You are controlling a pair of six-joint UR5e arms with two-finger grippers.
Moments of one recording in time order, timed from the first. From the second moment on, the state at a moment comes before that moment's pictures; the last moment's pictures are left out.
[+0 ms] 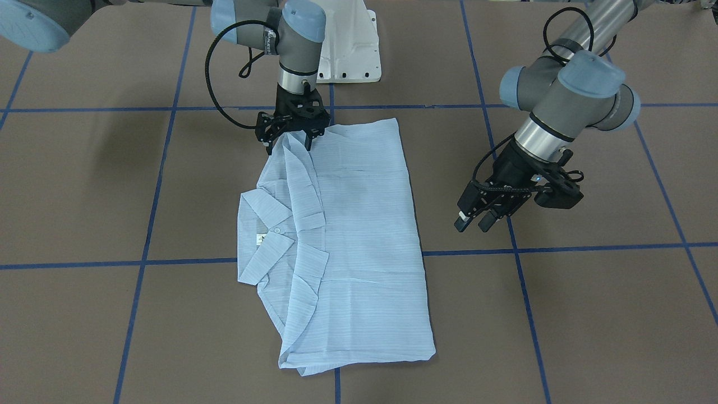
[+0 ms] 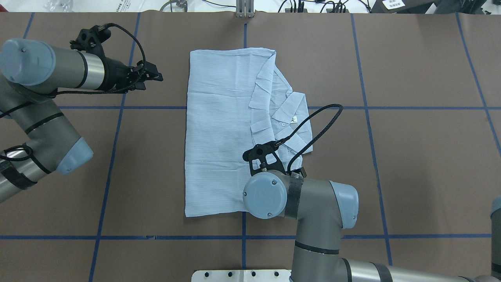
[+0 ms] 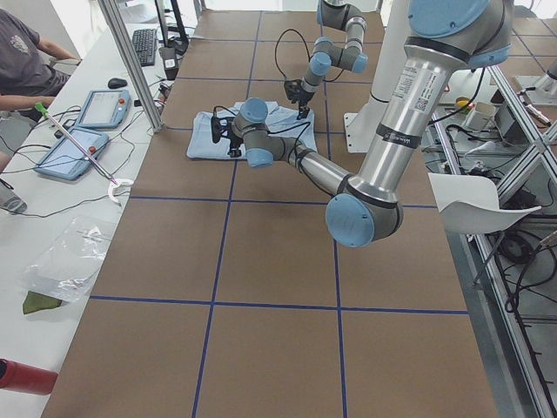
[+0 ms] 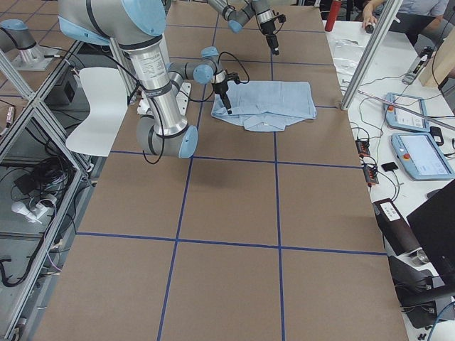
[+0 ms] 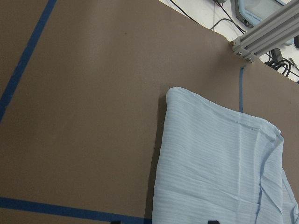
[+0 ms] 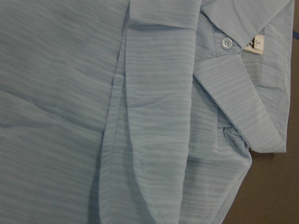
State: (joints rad) left arm -0.83 -1.97 -1.59 -2.40 -1.93 -1.46; right arm 0.26 -0.93 1.74 -1.77 1.41 1.05
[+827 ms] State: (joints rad) left arm -0.83 -1.97 -1.60 -2.40 -1.93 -1.47; right arm 0.31 -0.95 1.72 -1.78 1.42 0.96
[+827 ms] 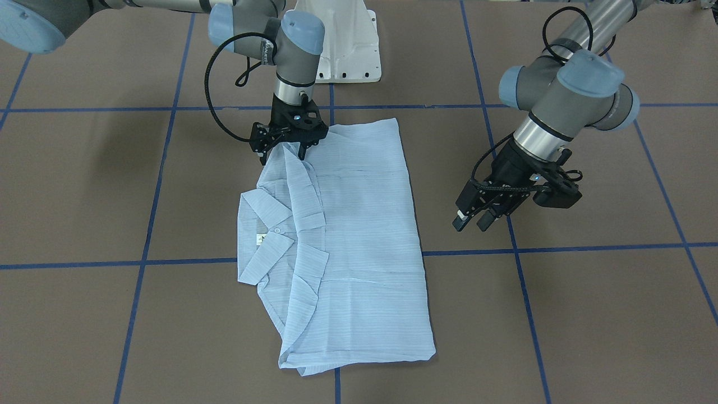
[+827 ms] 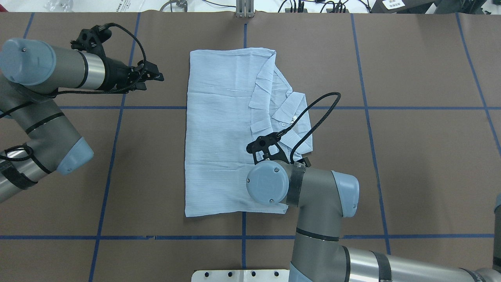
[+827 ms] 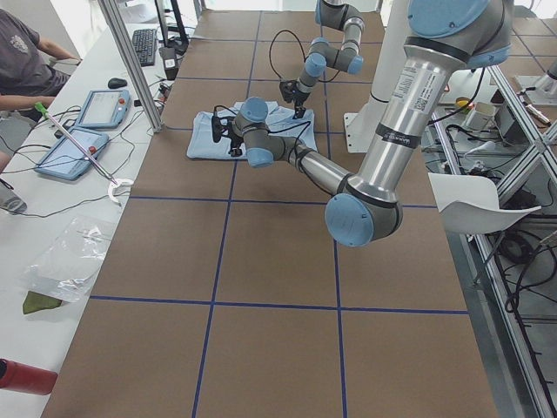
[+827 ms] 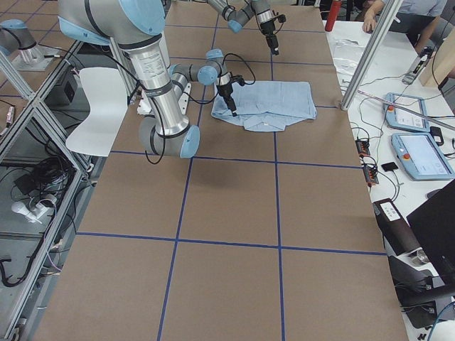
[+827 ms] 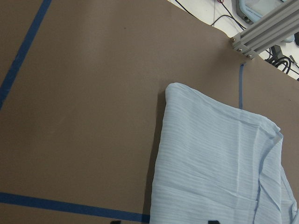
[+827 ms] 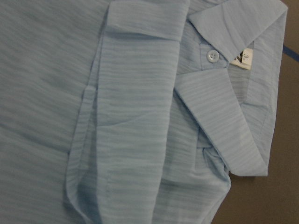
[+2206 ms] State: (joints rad) left arm -0.85 -1.93 -1.66 -2.40 -1.98 -1.47; right arm 0.36 -0.97 1.81 -1.87 1.44 0.95
